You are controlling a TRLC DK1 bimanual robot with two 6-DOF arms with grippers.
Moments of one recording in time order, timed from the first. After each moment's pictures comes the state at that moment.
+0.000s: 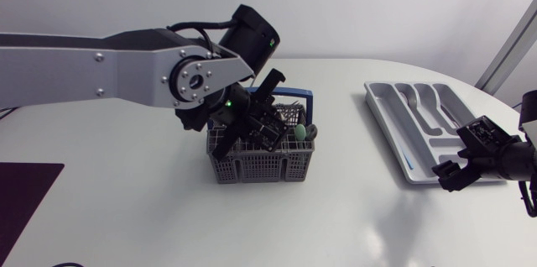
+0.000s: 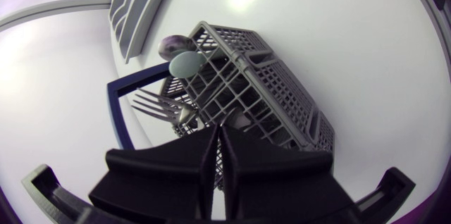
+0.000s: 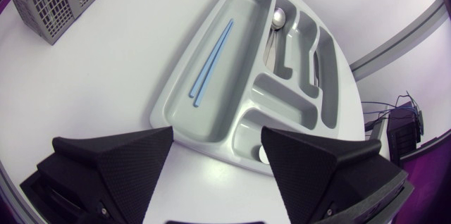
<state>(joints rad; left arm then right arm) -0.75 1.72 1.31 -0.53 -0.09 1.61 -0.39 1.30 0.62 -0.27 -0.18 -0.78</state>
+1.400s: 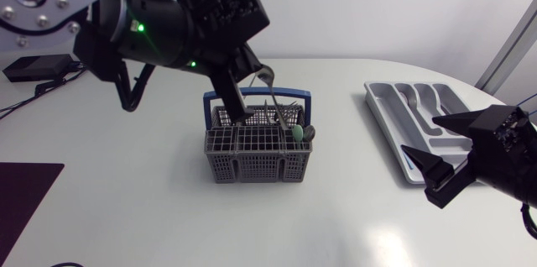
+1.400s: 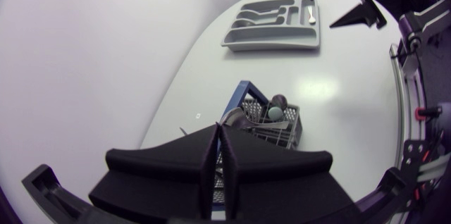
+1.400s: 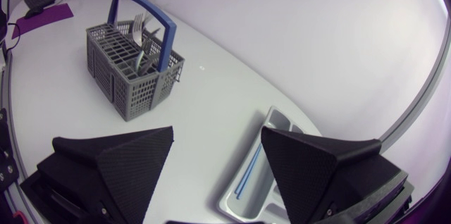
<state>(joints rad) -0.74 1.46 1.39 -0.56 -0.07 0.63 0.02 0.63 0.51 -0.35 -0.28 -0.61</state>
